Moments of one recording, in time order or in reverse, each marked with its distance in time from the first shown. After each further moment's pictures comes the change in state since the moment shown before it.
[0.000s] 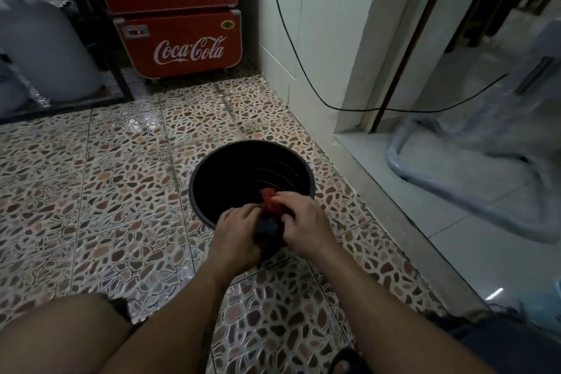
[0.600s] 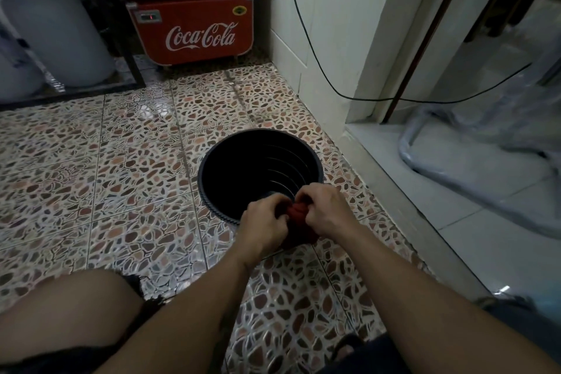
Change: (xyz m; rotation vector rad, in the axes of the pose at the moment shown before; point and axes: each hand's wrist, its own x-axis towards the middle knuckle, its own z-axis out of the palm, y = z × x) left_hand 0.004 0.039 -0.004 -0.455 -0.009 -0.341; right_hand 0.012 0.018 -0.015 -0.245 -0.168 0.074
